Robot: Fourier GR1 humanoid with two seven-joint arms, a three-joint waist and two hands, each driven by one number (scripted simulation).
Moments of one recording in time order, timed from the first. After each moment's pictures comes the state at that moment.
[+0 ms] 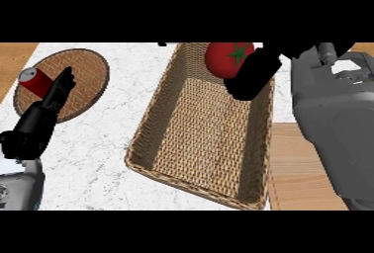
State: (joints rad) left arm -0.20 0.29 0.10 -1.59 -0.13 -0.11 0.03; right arm -1.07 -0.24 0.17 -1.57 0.43 0.56 0.97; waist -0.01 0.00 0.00
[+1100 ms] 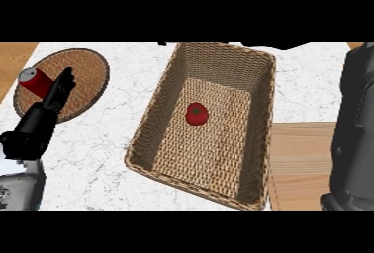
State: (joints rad) left arm -0.19 0.28 0.10 -1.59 -0.14 -0.11 0.03; right arm -1.05 -0.14 -0.19 -1.65 0.49 0.25 0.99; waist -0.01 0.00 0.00
